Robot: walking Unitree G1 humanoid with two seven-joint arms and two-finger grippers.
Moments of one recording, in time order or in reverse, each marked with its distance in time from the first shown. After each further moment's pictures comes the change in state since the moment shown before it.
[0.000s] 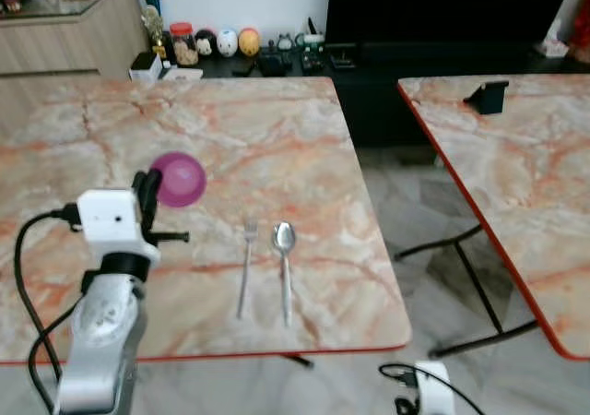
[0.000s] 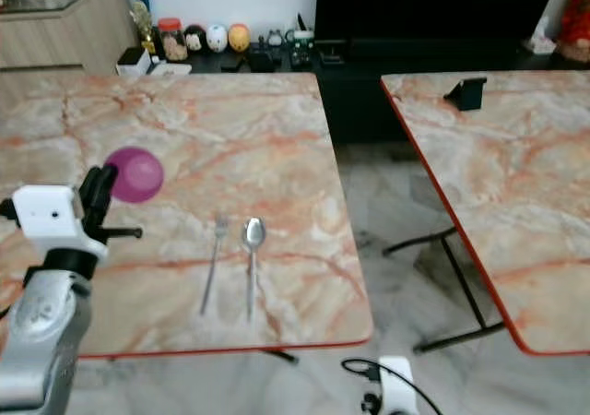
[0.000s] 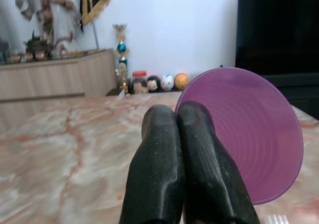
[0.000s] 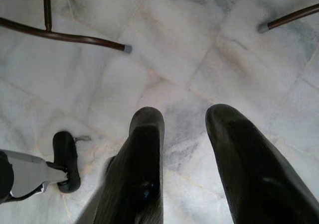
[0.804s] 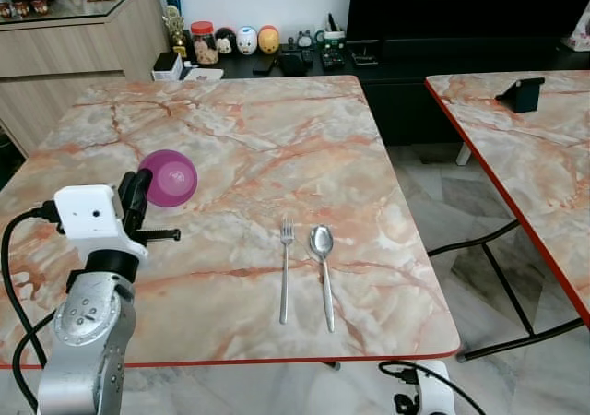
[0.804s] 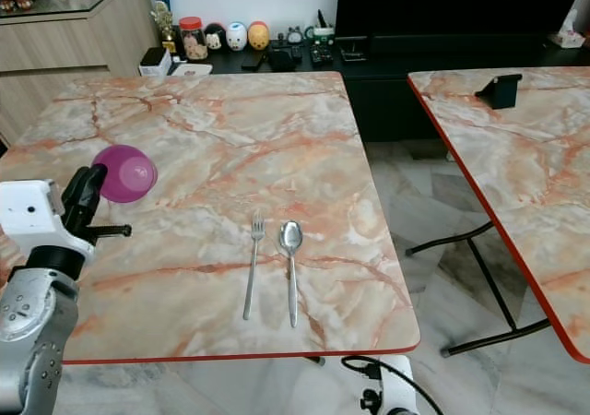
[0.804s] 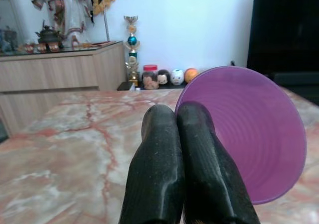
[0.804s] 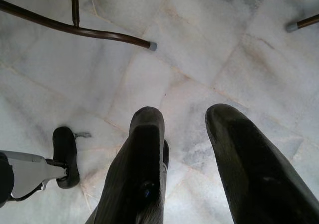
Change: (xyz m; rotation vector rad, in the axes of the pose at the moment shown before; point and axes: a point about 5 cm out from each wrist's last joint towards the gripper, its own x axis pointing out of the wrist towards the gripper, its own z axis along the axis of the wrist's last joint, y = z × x) left arm -0.003 0.001 0.008 -0.044 0.028 -0.005; right arm -0.001 -0.008 0.000 0.000 -0.002 -0.020
